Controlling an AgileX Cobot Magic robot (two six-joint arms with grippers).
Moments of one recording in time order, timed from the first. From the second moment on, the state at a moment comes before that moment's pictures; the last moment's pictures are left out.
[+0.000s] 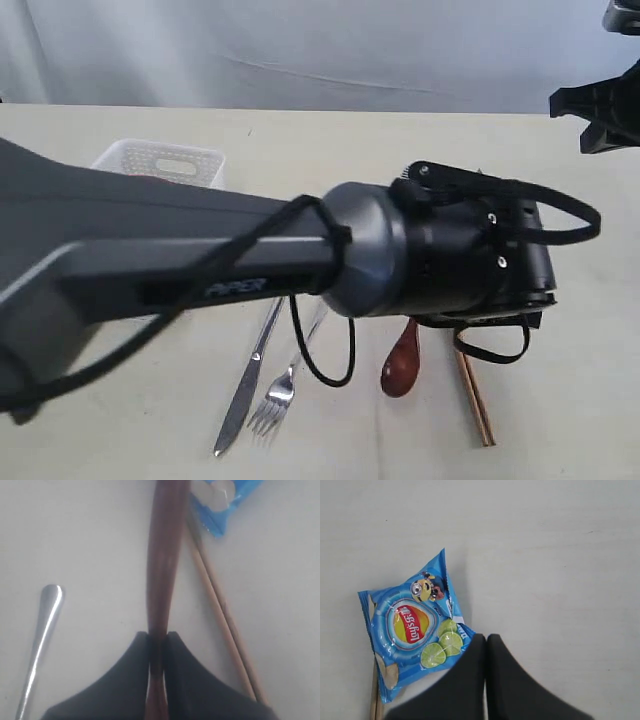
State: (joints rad) left arm -1.18 2.17 -1.70 0.57 0.94 -1.16; right arm -0.05 1.65 -1.20 0.20 0.66 -0.20
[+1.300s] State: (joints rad) left arm -1.18 2.28 -1.89 0.46 1.02 -1.19; right arm -0.05 1.65 -1.20 0.20 0.69 -0.20
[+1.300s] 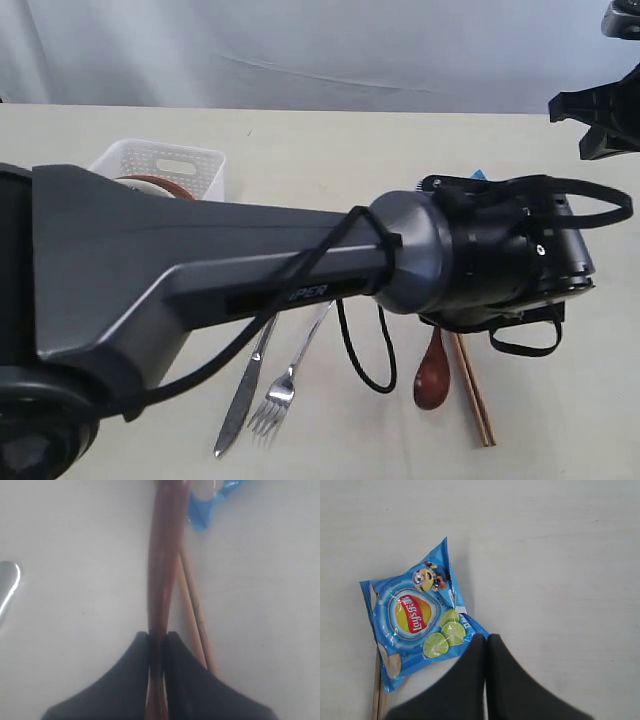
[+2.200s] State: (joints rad) left arm -1.11 2.34 -1.89 0.43 0.98 -1.21; right arm -0.05 1.65 -1.20 0.20 0.71 -0.20
